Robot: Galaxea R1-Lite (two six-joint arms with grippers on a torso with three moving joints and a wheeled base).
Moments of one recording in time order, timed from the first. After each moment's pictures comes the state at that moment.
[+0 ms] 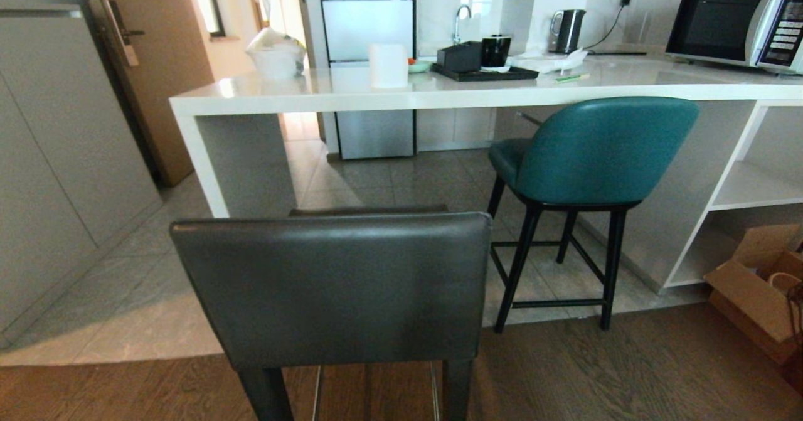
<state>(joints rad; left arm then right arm) 0.58 0.37 -0.69 -0.77 -1.48 -1.36 -0.23 0.28 -0.82 0.36 0.07 0.07</state>
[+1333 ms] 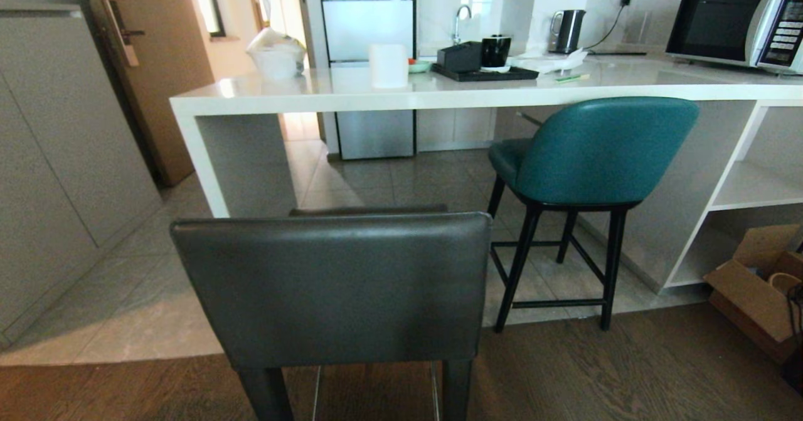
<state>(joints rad) 0.37 0.29 -0.69 -0.73 -1.52 -1.40 -0.22 0.28 -0.78 0.36 0.13 0.15</state>
